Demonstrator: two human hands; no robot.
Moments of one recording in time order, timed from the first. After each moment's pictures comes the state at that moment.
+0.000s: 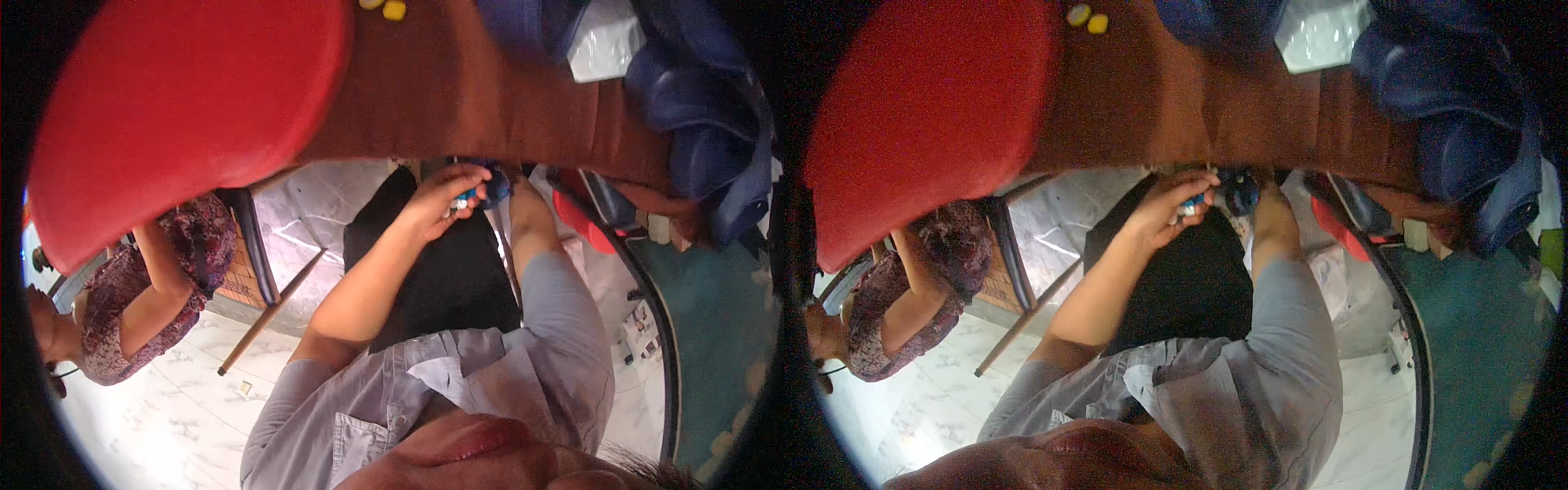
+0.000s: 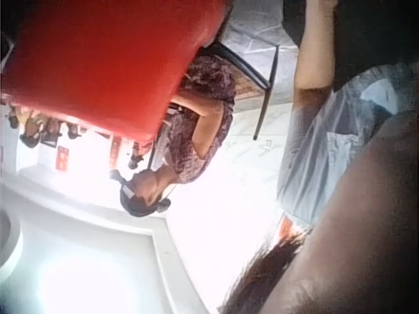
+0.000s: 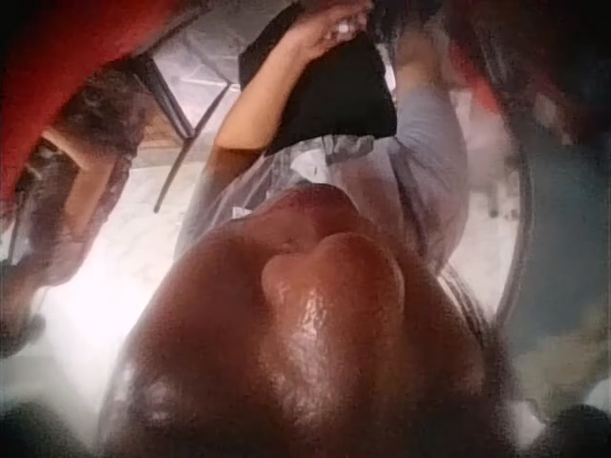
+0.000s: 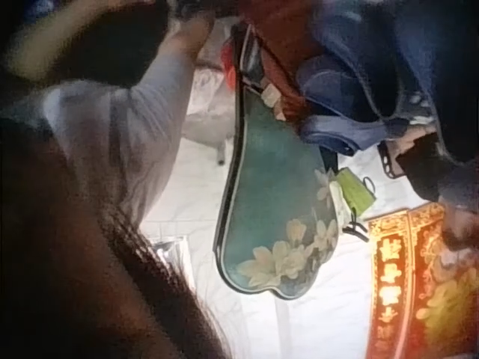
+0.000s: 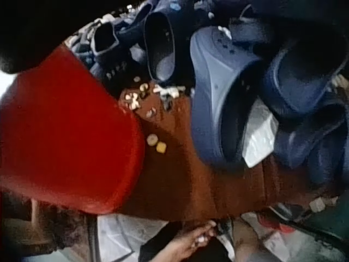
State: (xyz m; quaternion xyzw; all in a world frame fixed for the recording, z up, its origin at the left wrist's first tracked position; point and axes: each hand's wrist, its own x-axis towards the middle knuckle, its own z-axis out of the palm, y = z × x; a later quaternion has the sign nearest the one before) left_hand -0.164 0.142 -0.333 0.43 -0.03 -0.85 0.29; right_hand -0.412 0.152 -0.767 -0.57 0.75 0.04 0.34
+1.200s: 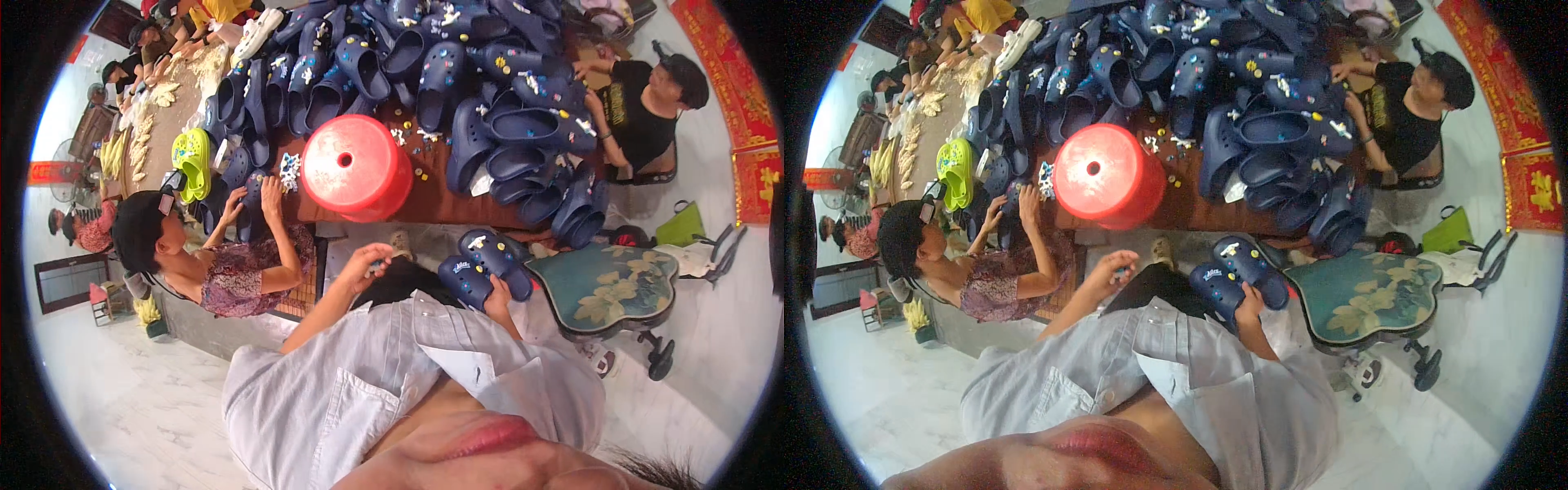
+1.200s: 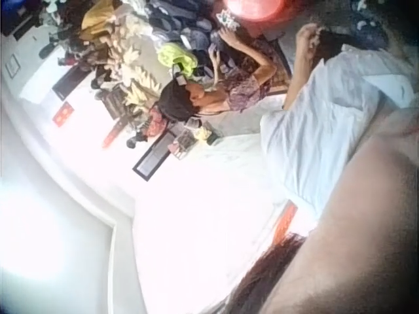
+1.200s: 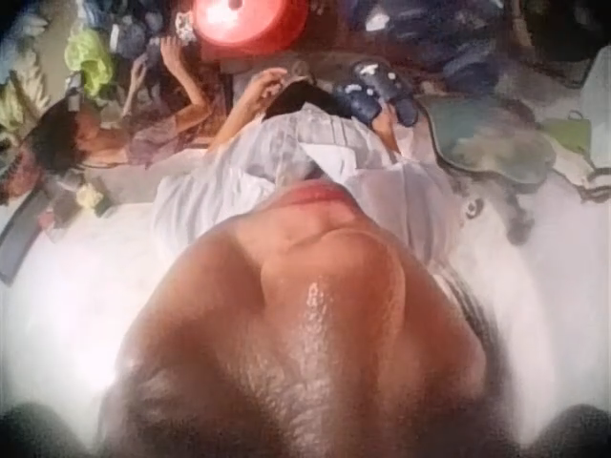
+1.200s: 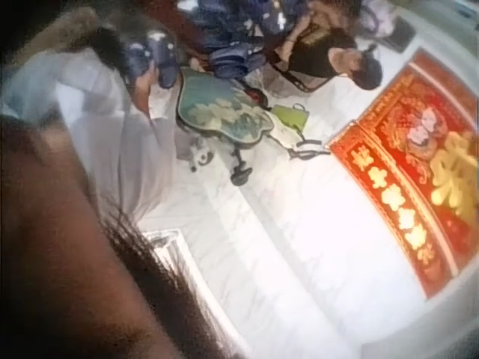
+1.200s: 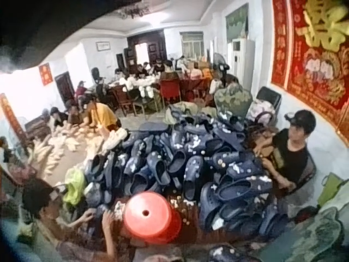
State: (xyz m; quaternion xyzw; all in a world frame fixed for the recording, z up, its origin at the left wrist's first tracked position) left_hand -0.016 0.173 -0.007 0.49 -0.12 -0.80 0.33; right_hand -0.385 0.280 -0.191 0.07 0.69 -0.50 0.52
